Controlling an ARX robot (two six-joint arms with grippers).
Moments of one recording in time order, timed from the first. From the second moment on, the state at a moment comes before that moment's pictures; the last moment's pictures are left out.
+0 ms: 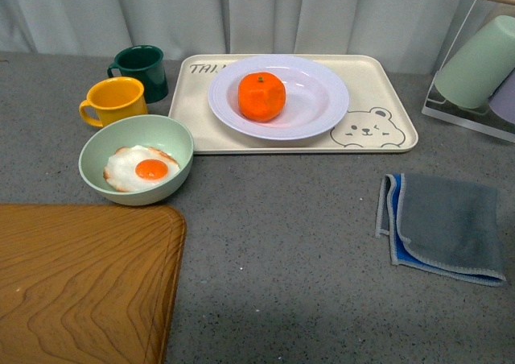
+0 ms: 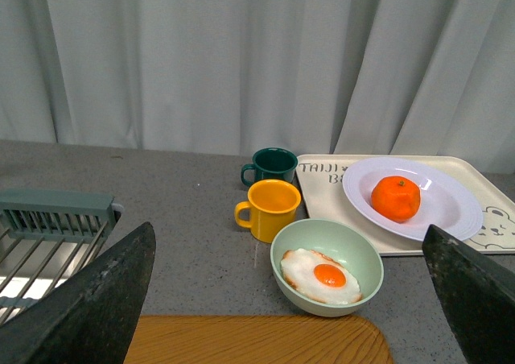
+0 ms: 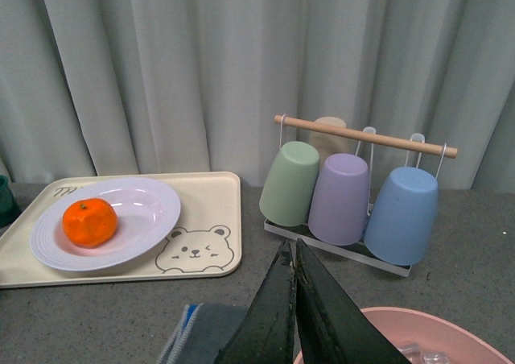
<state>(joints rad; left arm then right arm) 0.00 0.00 0.02 0.00 0.00 0.00 0.00 0.30 0.01 0.30 0.00 0.00</state>
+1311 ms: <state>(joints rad) 0.00 0.00 0.02 0.00 0.00 0.00 0.00 0.00 0.01 0.00 0.00 0.00</state>
